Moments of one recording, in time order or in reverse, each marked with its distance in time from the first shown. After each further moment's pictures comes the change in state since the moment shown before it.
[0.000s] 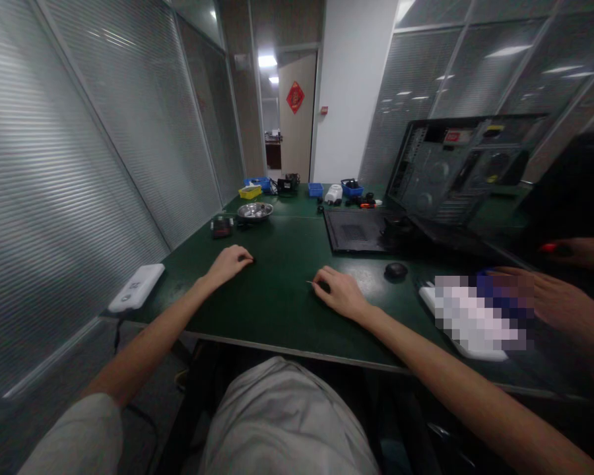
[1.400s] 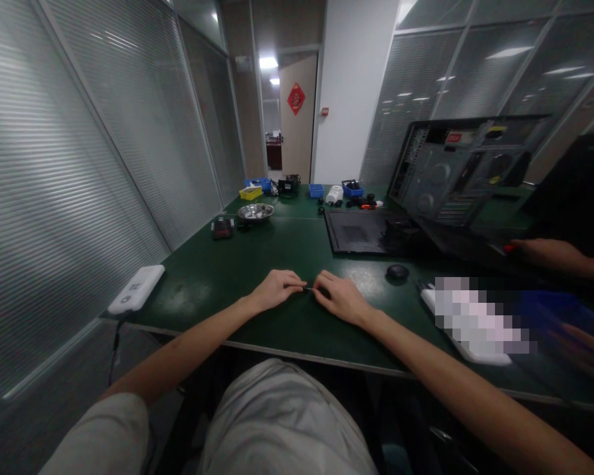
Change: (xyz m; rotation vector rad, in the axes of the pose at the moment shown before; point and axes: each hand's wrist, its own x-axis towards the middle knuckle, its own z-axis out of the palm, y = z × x) left_hand -0.003 0.129 0.066 -0.467 -0.048 0.370; right_hand -0.002 0.000 -0.001 -0.009 -0.044 -0.097
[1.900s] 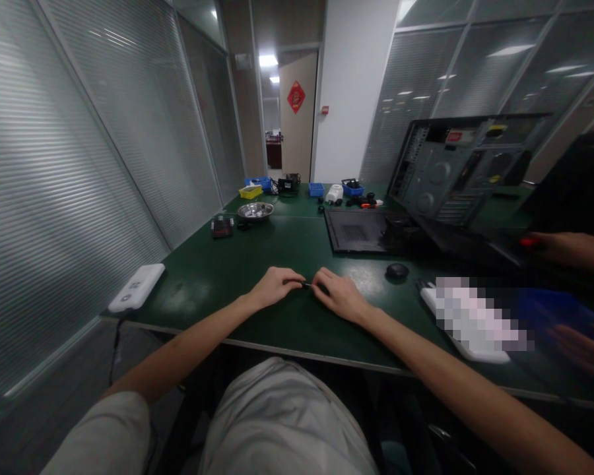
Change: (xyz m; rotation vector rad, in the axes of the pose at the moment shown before) left_hand 0.002 0.004 -0.003 0.056 -0.006 -0.045; right_hand 0.002 -0.002 0.000 0.012 0.000 0.014
